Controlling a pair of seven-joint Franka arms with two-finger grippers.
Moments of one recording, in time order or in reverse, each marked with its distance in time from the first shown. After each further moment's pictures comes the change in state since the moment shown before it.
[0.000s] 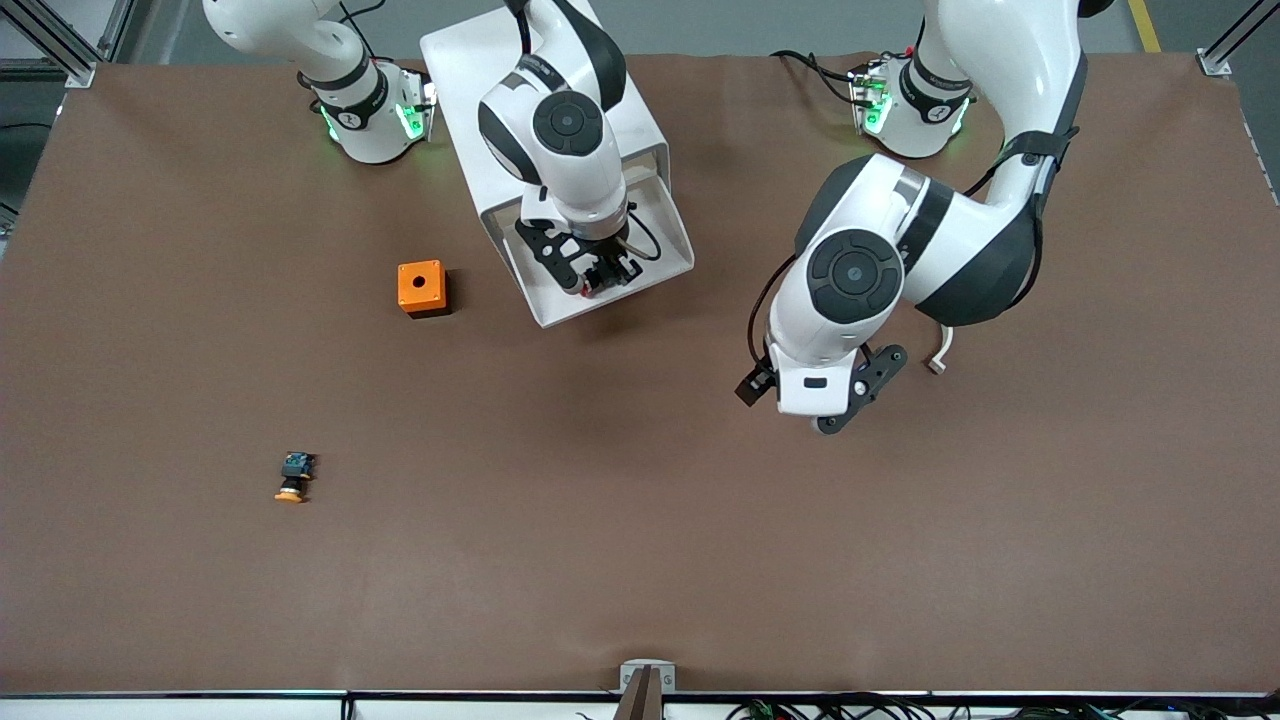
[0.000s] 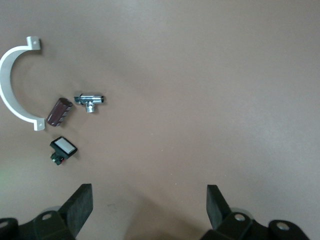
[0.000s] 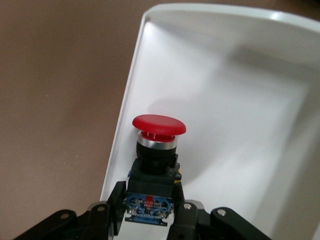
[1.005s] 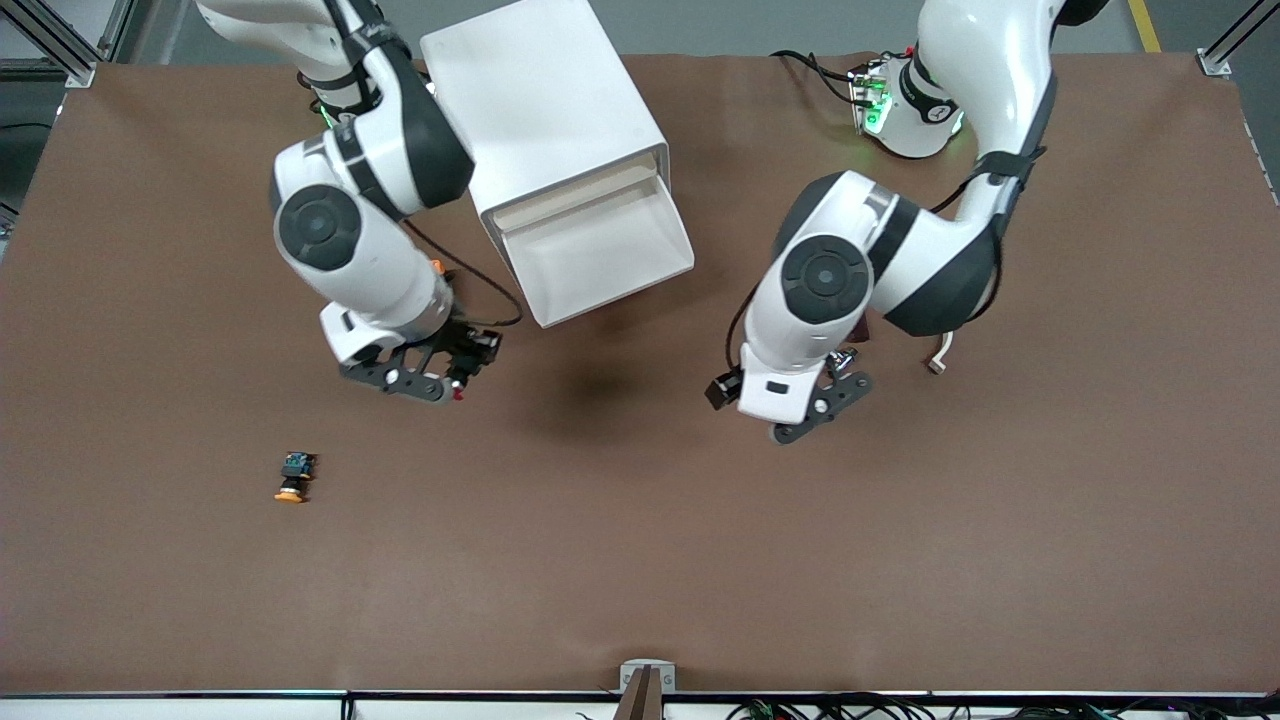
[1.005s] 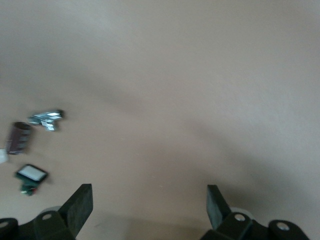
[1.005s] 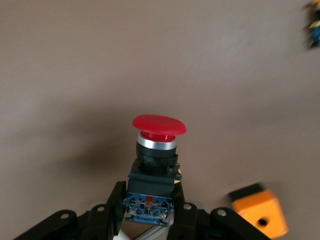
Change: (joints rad) left arm -0.056 0.052 -0.004 -0.037 0.002 0.170 0.147; right arm -0.416 0.013 -0.029 0.174 -0.038 -0.201 -1.052
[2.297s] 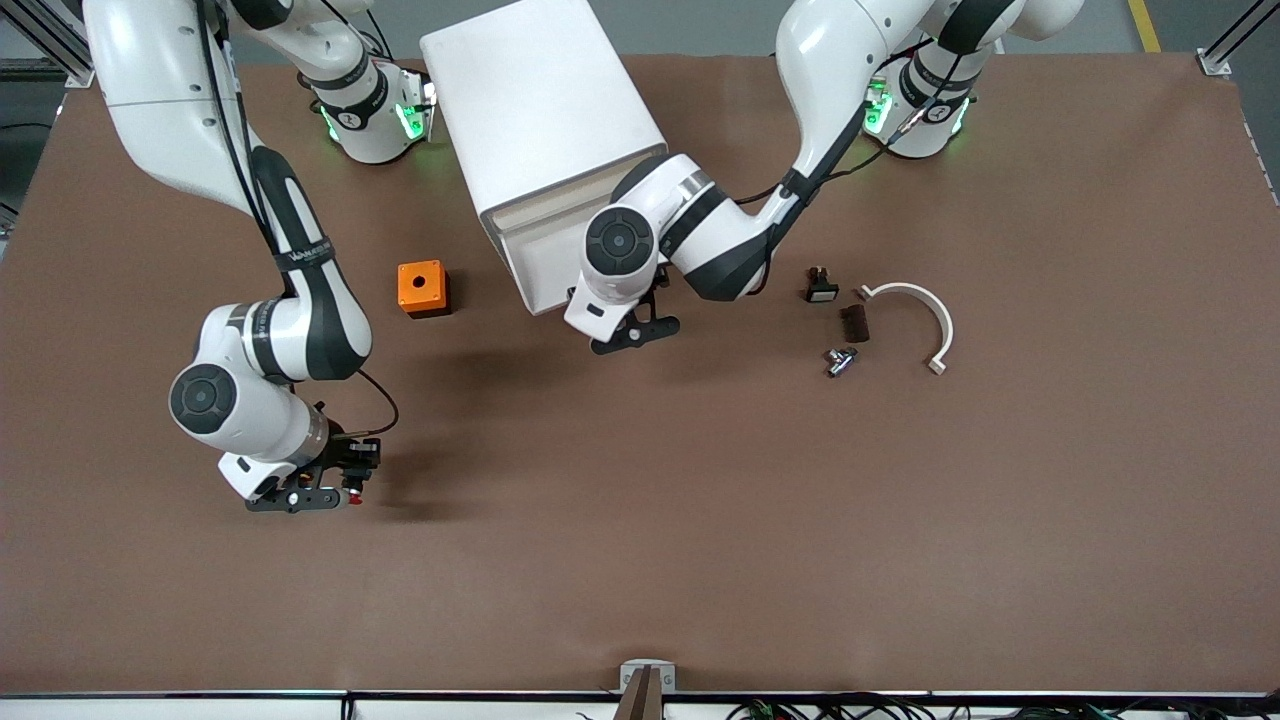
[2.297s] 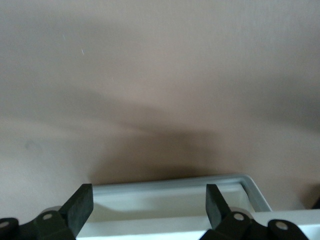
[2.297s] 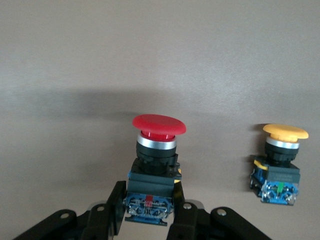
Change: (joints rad) left arm -0.263 0.130 -0.019 -0.016 -0.211 0.051 0.026; right arm -0.286 0.308 0.001 -0.013 -0.014 0.362 -0.557
